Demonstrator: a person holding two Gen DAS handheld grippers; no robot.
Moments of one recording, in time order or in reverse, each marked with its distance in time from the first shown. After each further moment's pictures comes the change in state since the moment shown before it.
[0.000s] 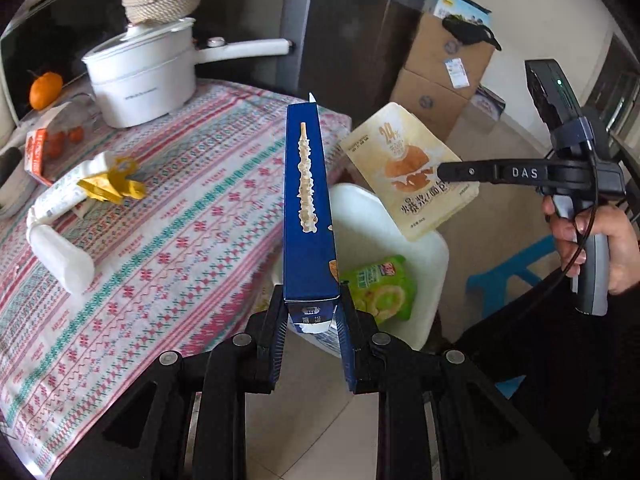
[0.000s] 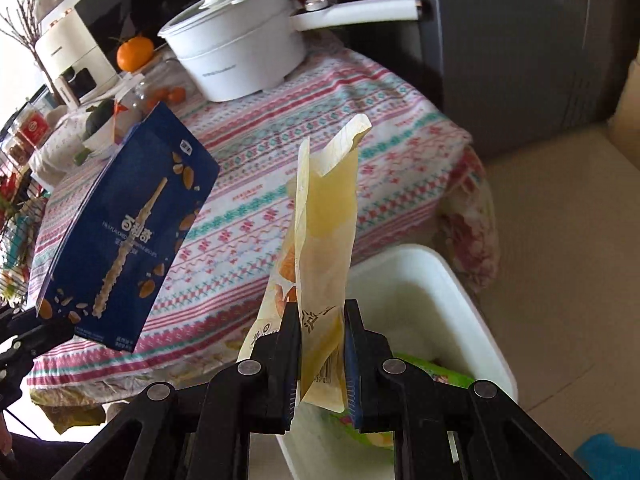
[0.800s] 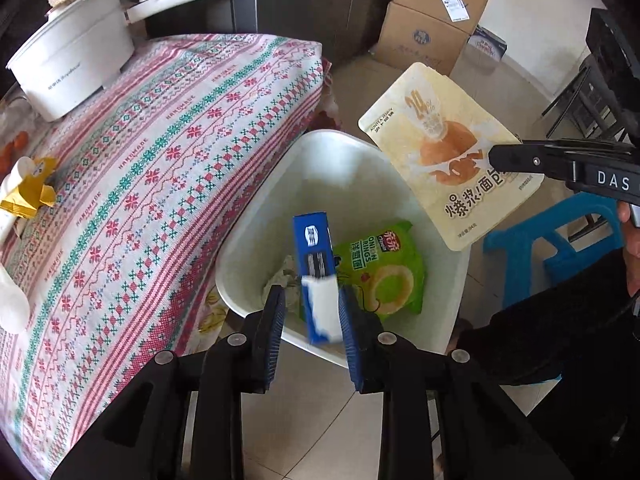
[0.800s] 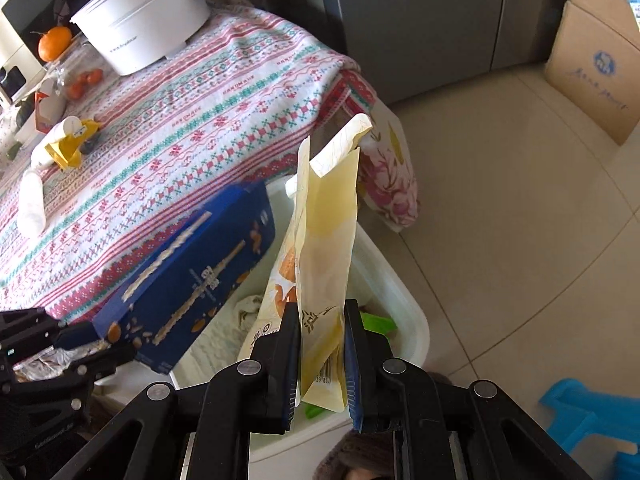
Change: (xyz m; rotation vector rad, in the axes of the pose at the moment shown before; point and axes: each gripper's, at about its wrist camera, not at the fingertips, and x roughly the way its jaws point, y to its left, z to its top) left arm 0.108 -0.034 0.023 0.080 0.180 0.042; right arm 0.001 -0.064 -0.037 0.091 0.096 -0.144
